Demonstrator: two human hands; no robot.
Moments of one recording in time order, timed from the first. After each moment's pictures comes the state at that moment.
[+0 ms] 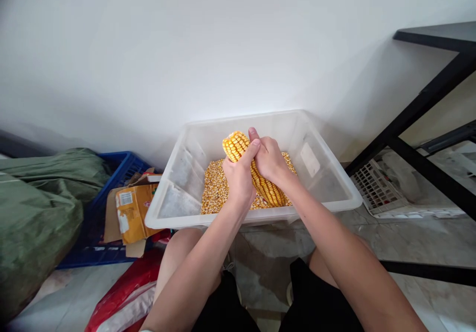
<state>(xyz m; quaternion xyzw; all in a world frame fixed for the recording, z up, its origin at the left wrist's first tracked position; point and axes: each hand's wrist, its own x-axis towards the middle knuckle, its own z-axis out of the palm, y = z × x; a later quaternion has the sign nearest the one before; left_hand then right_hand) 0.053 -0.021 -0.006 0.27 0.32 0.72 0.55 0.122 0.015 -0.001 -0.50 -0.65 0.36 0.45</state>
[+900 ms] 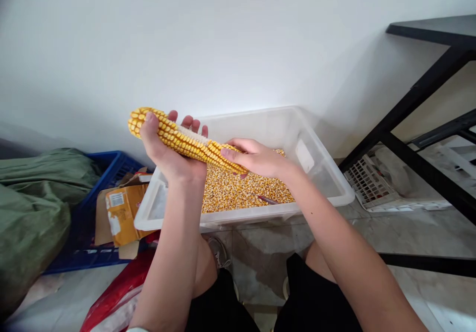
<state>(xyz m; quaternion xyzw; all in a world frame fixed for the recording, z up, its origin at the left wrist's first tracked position) -0.029 0.001 0.036 0.28 0.31 0.79 0.45 0.137 0.010 0.022 -0.32 -0.69 0.59 0.28</state>
